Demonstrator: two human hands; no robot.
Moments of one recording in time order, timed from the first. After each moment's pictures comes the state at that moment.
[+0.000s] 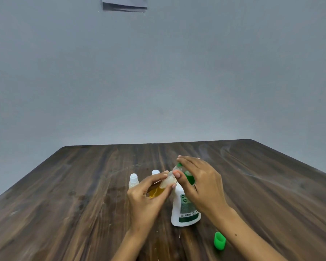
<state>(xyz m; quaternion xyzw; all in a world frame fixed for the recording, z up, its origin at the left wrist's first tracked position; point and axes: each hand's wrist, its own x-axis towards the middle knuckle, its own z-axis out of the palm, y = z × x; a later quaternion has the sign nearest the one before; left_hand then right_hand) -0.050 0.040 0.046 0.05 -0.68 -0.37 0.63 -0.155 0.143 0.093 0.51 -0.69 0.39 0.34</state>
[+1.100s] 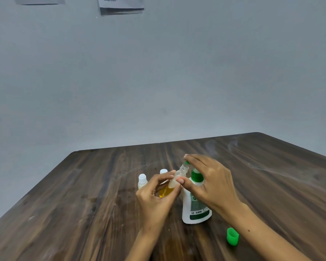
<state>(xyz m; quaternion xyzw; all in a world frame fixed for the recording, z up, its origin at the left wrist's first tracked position) -0.049 0.040 0.045 0.05 -0.68 -0.38 0.63 -0.153 0.148 0.097 0.53 -0.69 0.36 0.34</state>
